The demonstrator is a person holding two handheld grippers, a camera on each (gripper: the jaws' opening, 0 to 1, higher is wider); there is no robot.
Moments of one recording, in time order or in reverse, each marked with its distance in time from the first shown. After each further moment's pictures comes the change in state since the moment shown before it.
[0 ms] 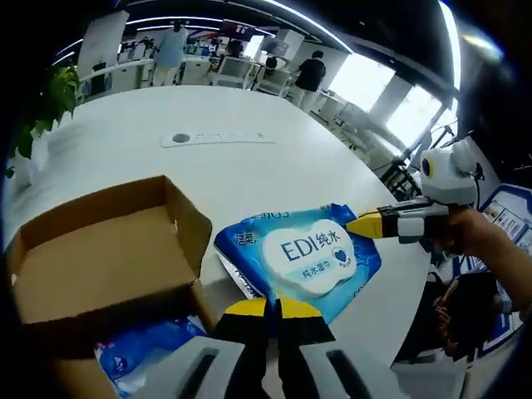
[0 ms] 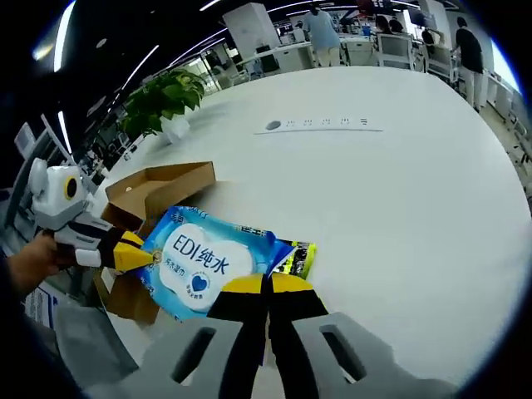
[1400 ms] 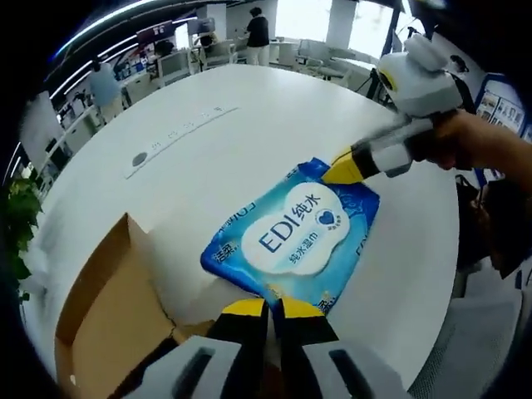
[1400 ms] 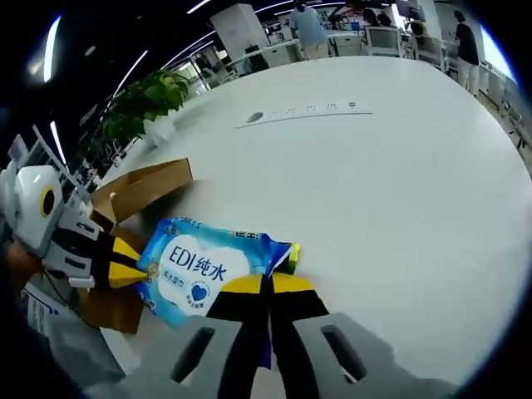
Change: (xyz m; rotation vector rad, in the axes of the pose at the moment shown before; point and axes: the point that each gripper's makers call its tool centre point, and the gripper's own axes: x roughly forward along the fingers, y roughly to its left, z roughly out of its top) left arm 0.027 0.005 -0.019 0.452 0.242 0.118; right arm 0.027 -0.021 -0.009 0.070 -0.019 -0.012
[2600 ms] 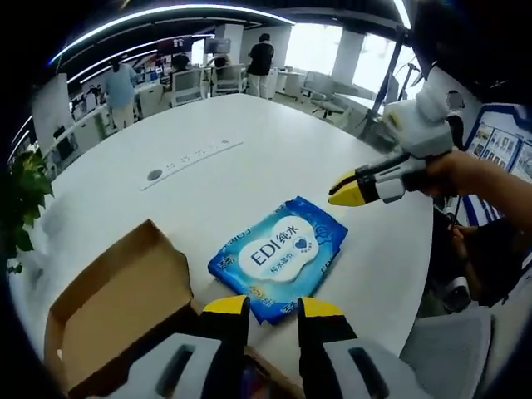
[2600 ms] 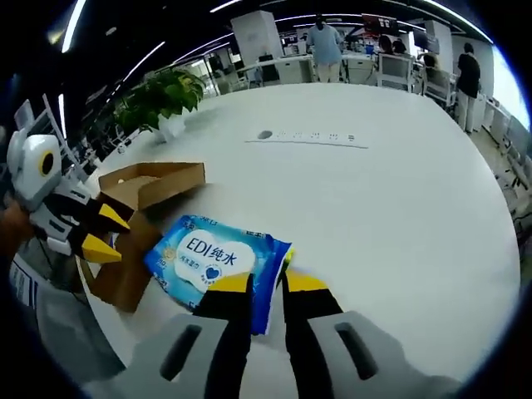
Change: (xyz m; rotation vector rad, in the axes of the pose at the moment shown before) left arm -0.062 -0.011 0.015 -0.122 -0.188 -0.062; right arm -0.059 0.014 0.008 -0.184 -0.029 -0.046
